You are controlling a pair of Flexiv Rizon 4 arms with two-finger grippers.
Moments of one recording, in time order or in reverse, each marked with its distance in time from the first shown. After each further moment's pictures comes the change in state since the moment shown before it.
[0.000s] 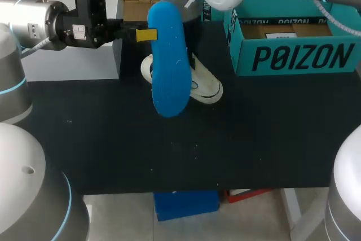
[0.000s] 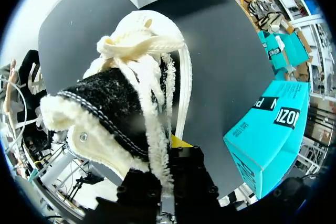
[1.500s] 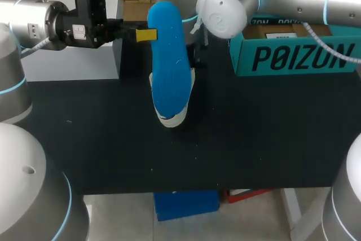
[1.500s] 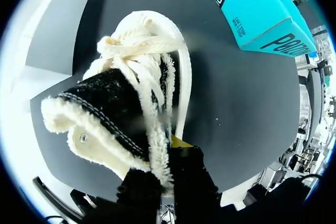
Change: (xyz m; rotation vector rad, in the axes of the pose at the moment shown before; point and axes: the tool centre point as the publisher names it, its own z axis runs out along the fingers) left arm 0.000 0.000 0.000 0.000 0.000 0.000; right arm 0.066 0.010 0.042 -0.040 0.123 1.075
